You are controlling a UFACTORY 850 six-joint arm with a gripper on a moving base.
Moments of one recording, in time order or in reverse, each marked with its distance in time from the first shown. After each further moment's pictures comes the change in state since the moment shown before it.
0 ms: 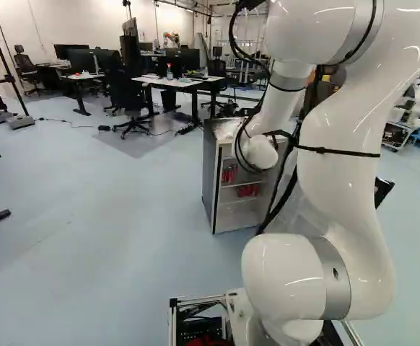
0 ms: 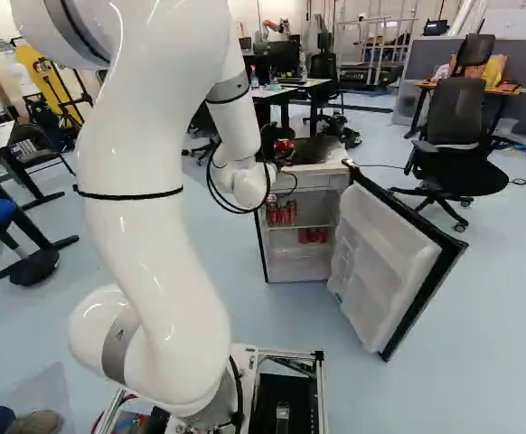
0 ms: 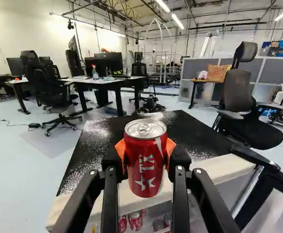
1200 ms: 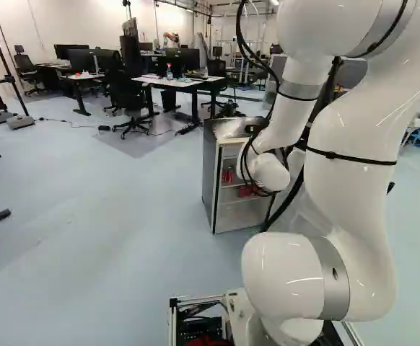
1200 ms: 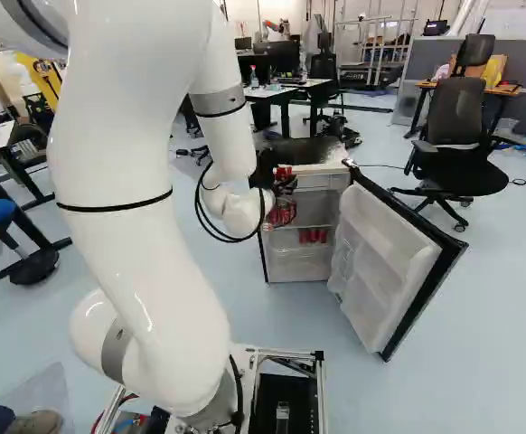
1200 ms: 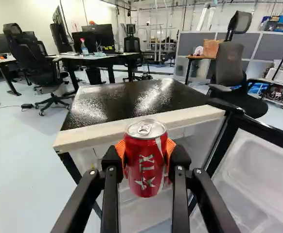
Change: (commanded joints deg) arm -2.7 6.8 14.9 0.0 0.0 0.0
